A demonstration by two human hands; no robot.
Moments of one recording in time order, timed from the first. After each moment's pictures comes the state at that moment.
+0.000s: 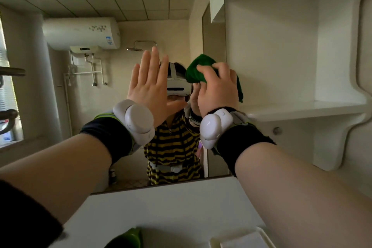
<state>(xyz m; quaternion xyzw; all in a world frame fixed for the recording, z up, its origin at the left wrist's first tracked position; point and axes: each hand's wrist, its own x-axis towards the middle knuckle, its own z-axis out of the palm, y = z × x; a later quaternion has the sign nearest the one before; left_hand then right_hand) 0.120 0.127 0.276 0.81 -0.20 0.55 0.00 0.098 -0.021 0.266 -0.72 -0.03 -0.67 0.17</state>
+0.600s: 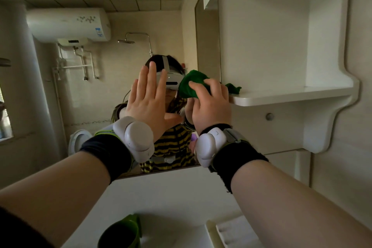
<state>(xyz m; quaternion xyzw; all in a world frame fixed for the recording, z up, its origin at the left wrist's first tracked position) 0.120 0.124 0.225 0.83 -0.21 0.52 0.02 0.090 -0.014 0.208 -0.72 -0.05 -0.68 0.16</state>
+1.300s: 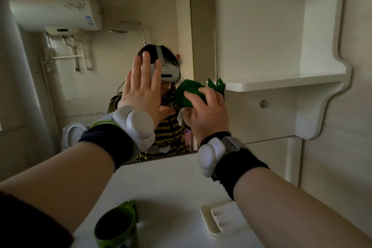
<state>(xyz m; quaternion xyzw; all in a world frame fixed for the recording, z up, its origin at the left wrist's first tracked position) 0.114 0.124 0.217 0.85 -0.20 0.49 0.00 0.088 -0.019 0.164 -0.74 -0.06 -0.66 0.12</state>
